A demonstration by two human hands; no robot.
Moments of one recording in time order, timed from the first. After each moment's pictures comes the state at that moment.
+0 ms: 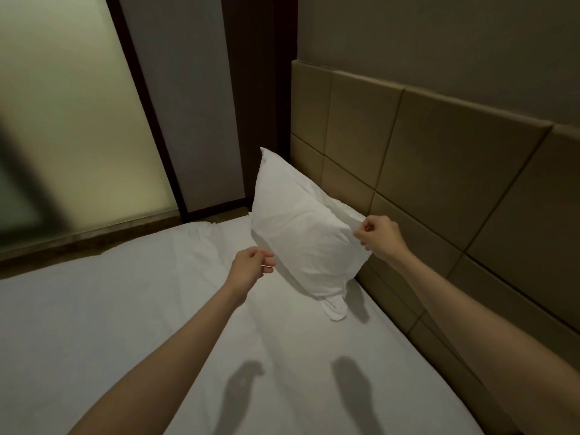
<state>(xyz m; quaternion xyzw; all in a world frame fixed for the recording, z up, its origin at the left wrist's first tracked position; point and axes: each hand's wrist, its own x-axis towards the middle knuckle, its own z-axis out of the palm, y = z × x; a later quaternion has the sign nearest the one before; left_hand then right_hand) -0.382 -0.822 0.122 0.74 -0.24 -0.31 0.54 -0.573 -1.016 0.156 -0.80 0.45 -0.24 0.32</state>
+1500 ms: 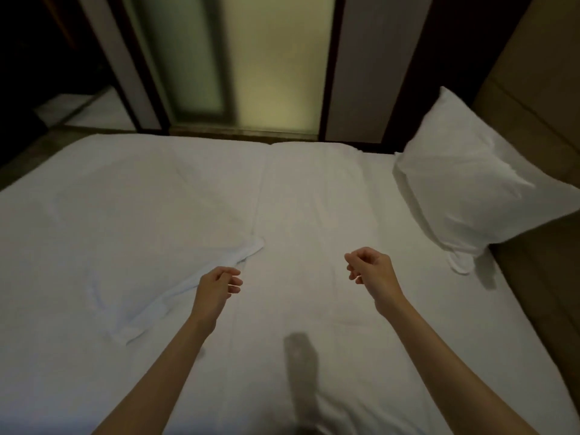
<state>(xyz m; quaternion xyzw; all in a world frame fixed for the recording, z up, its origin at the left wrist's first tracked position) -0.440 -0.333 0.025 0.78 0.08 -0.16 0.59 -0.541 -0.610 0.060 -0.71 0.30 -0.09 0.63</state>
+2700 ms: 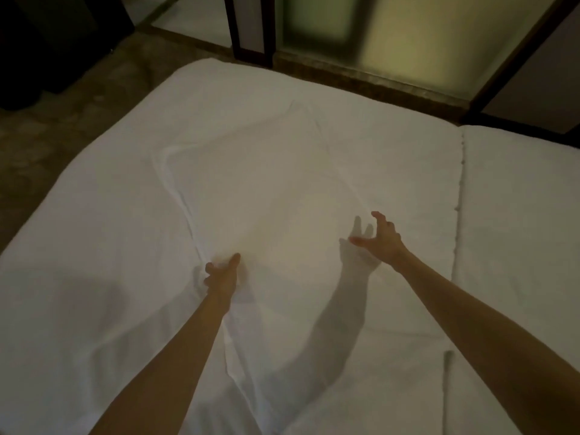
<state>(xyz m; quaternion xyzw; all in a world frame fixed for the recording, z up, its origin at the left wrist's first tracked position) -0.019 0.035 -0.172 0.71 0.43 -0.17 0.53 0.006 -0.280 -0.117 -0.88 0.26 0.19 0.35</state>
